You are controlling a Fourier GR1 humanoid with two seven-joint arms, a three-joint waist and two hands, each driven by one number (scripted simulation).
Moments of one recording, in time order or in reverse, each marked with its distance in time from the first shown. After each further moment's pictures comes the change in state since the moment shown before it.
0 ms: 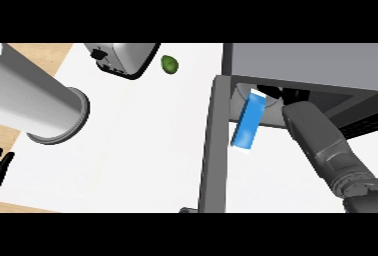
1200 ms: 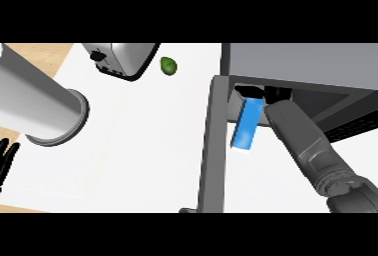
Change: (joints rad) left arm -0.070 0.022 0.002 0.081 -0.034 0.003 -0.031; right arm -0.029 0.077 0.032 -0.014 0.047 -0.044 0.027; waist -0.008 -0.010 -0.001
